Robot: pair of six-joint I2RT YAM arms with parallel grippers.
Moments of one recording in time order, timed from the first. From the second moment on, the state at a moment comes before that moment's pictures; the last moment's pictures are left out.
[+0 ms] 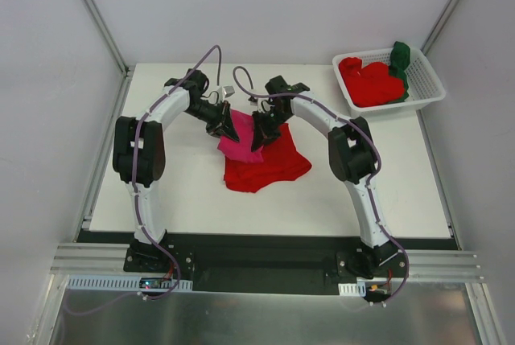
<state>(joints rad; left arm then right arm) -0.21 2.03 1.63 -0.97 0.97 -0.12 0.56 2.35 2.02 -0.96 -0.69 0.19</state>
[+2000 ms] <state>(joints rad) -0.46 1.92 1.59 -0.96 0.95 0.01 0.50 1.98 1.77 -1.18 -0.48 -0.12</state>
